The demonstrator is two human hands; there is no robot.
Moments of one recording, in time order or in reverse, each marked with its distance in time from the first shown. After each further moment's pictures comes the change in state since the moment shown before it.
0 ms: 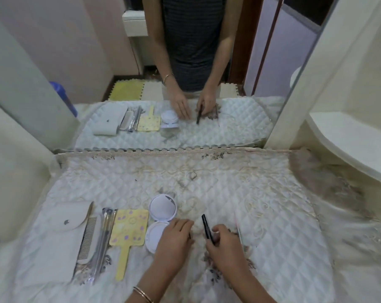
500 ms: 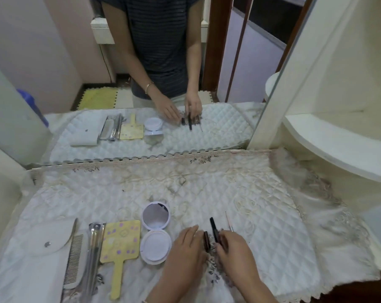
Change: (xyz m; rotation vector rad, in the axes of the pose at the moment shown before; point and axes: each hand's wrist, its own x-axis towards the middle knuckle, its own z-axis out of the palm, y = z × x) left_hand -0.008 0.016 0.013 -0.083 0.050 0.174; right_hand -0.015 0.019 0.000 -0.119 0.199 0.016
